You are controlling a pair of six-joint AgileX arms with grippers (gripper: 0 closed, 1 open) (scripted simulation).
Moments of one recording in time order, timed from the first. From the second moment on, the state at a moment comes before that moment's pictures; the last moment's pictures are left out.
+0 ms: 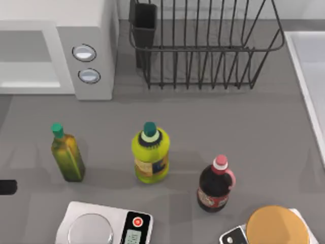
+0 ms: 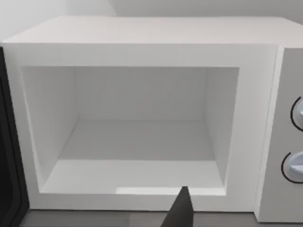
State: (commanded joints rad) left arm 0.00 0.00 0.00 0.00 0.00 0.00; right arm 0.00 0.00 0.00 0.00 0.00 0.00
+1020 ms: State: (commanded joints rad) left arm -0.01 0.07 -0.02 0.08 -0.01 0.00; right arm 0.00 0.00 0.00 0.00 0.00 0.00
